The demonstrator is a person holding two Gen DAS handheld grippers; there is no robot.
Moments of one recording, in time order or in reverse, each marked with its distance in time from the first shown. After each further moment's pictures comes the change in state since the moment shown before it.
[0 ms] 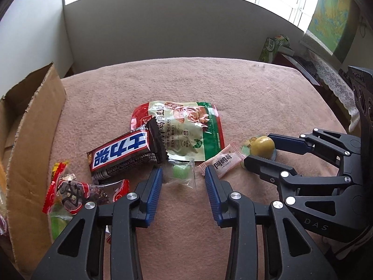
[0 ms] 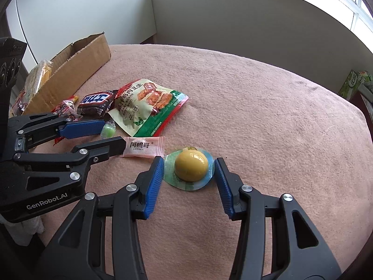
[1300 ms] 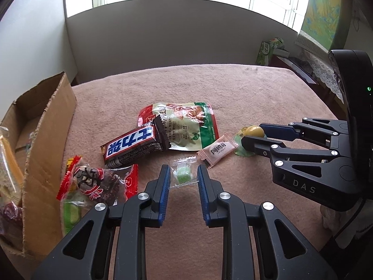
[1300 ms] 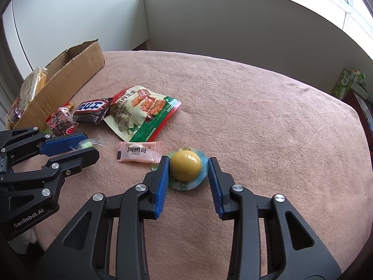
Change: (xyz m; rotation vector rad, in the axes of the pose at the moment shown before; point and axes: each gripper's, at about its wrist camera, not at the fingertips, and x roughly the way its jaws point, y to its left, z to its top) left arm -0.033 -0.001 -0.019 0.043 -0.061 0.023; right arm -0.004 -0.004 0.001 0.029 -0.041 -0.035
